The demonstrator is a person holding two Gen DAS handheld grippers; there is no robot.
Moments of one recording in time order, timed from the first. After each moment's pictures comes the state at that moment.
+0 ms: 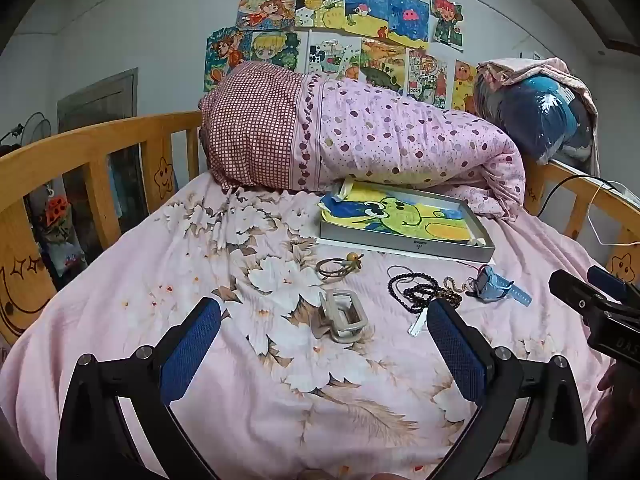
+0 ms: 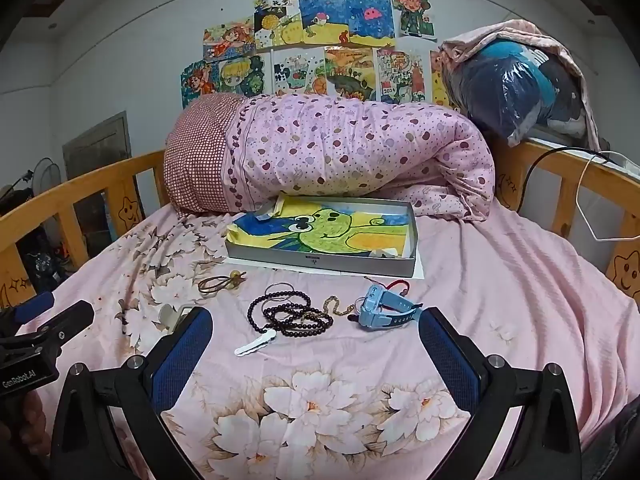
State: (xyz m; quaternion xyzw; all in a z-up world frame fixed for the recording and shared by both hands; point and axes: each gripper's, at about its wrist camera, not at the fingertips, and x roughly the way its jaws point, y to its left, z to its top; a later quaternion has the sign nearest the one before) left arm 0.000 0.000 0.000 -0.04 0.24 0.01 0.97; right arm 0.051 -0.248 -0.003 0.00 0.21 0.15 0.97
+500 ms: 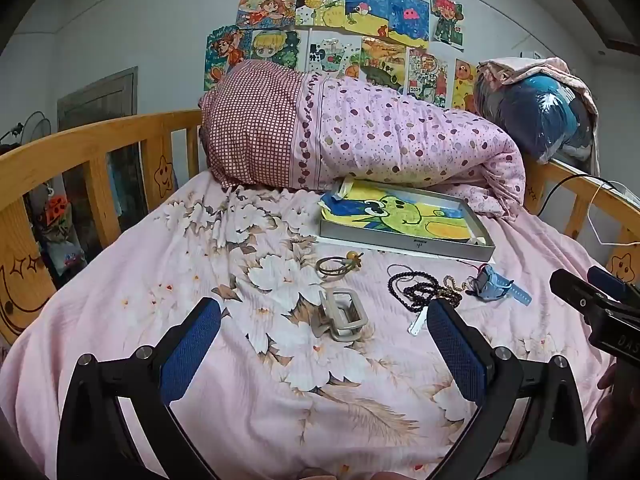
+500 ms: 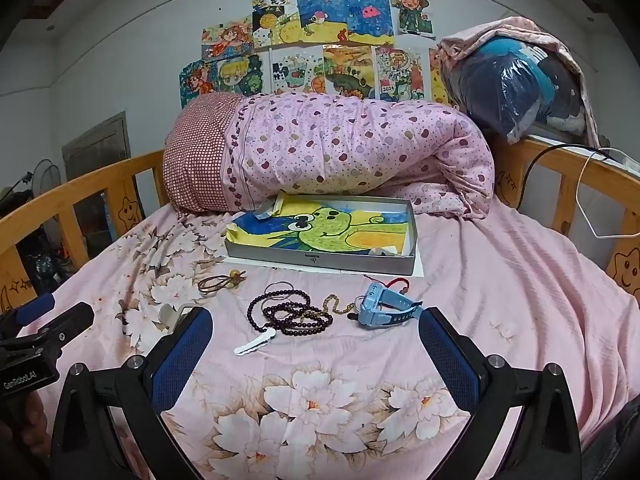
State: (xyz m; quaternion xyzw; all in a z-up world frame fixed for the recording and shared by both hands) left arm 0.000 0.000 0.000 -0.04 0.24 0.01 0.97; right arm 0.052 -0.249 -0.004 0.00 0.21 0.15 0.97
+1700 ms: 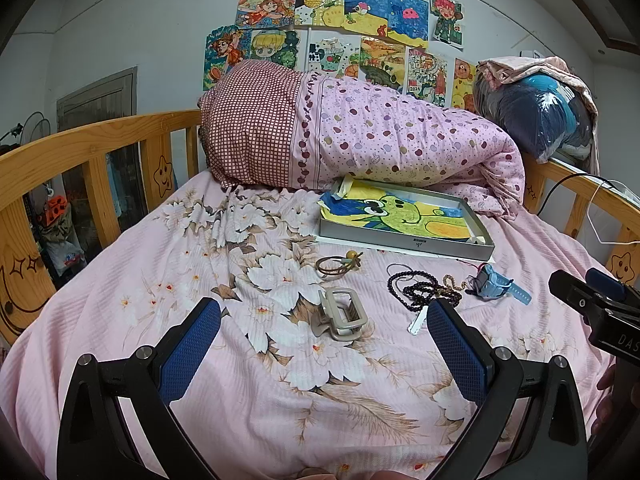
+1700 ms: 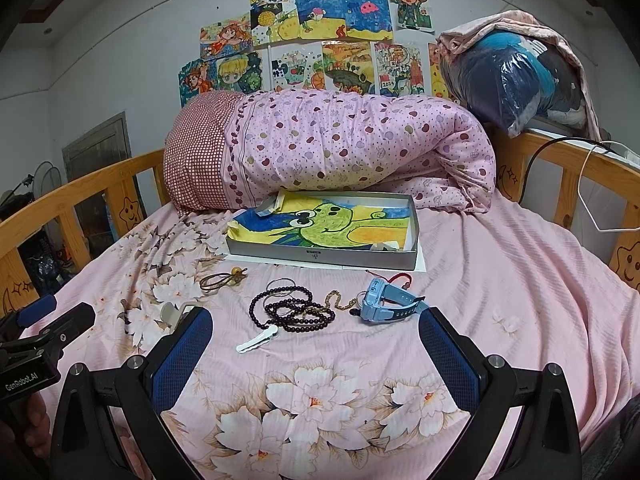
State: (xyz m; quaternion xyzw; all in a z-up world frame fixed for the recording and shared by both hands) left arm 0.000 0.000 0.000 -0.04 0.24 0.01 0.97; right arm 0.052 -0.249 -0.005 0.01 0.22 0.15 0.96
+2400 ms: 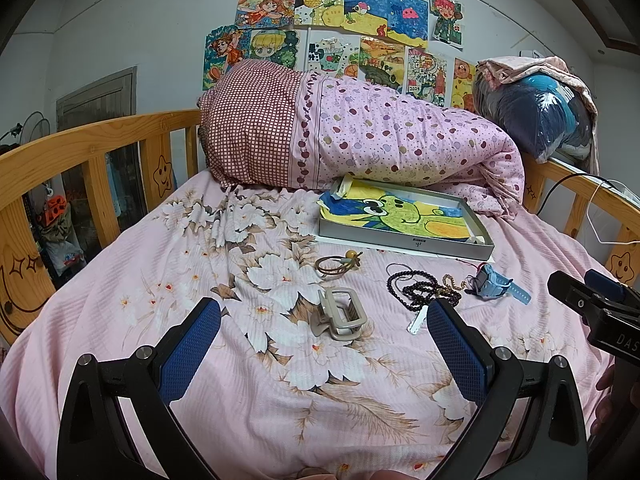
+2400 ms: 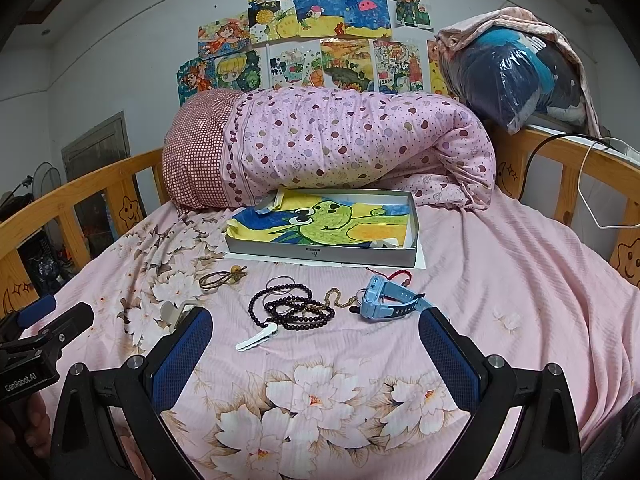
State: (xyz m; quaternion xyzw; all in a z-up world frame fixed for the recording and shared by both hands) left arm 0.000 0.000 0.000 -0.04 0.24 0.01 0.97; right arm 0.052 -0.248 -0.005 0.01 0.22 0.15 0.96
